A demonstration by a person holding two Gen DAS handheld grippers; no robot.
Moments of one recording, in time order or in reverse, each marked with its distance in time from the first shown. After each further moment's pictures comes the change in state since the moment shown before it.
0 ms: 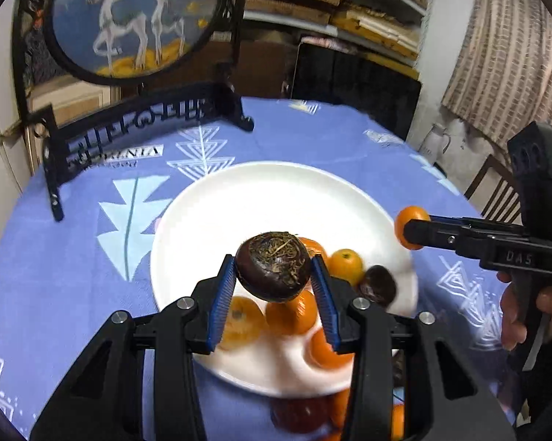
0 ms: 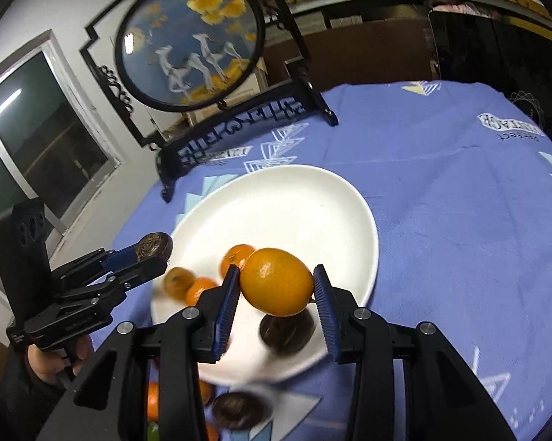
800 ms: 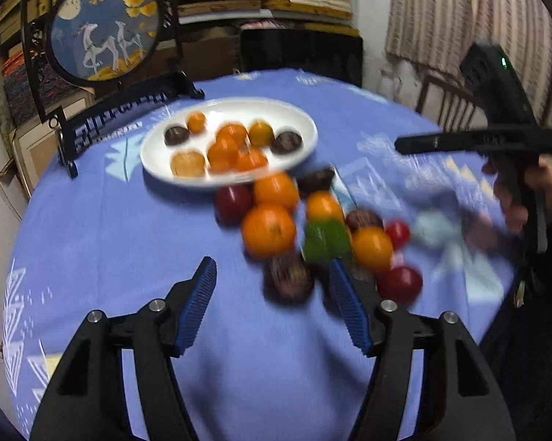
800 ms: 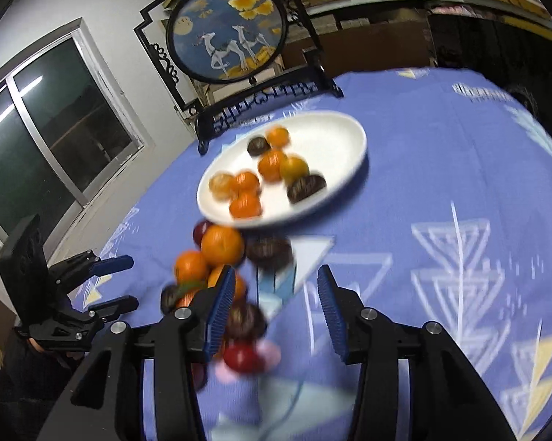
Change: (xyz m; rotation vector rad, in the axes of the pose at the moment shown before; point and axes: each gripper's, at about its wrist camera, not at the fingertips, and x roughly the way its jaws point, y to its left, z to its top) left arm -0.123 -0.055 -0.170 0.268 0.032 -0.029; right arm -0.106 0.014 -0.139 -0.023 -0.008 0.044
